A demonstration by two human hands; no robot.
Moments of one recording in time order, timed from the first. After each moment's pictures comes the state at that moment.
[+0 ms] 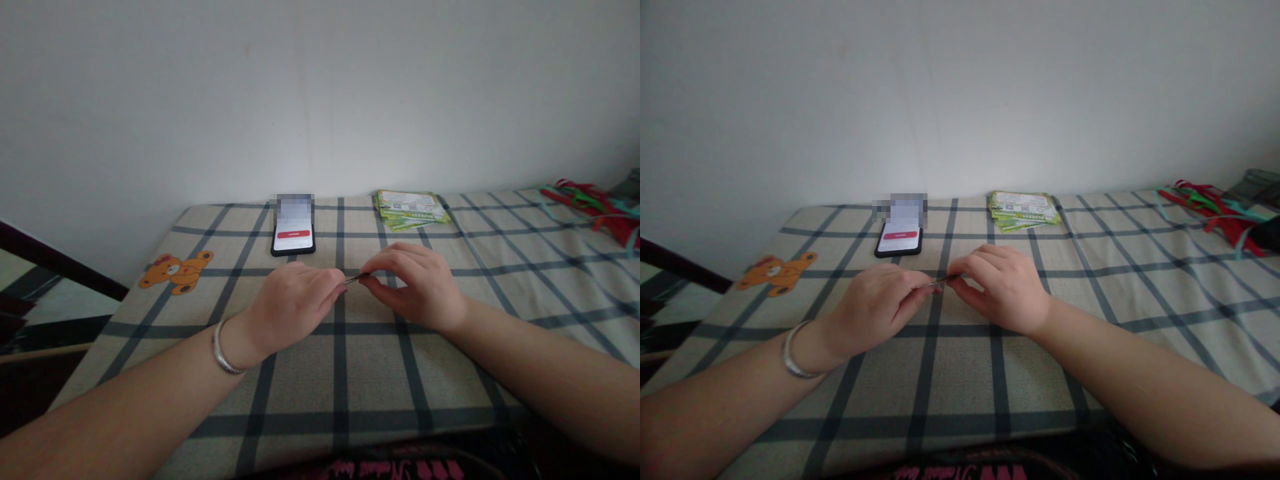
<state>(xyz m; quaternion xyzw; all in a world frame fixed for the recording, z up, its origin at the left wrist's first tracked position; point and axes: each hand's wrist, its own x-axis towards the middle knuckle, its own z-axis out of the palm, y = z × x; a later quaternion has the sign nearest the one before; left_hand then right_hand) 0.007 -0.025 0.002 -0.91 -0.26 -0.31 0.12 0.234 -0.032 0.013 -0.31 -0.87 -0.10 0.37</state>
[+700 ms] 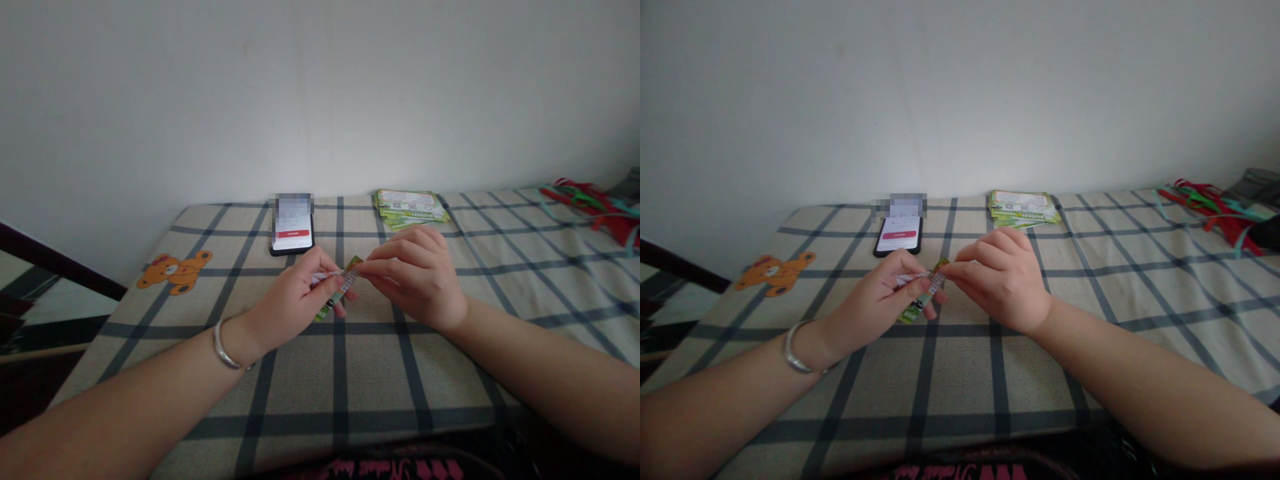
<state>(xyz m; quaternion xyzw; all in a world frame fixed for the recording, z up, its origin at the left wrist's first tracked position) 0.017 -0.027 -0.002 -0.73 -0.31 -0.37 -0.49 0.240 -0.027 0.013 -0.29 -0.86 -0.17 0.38</state>
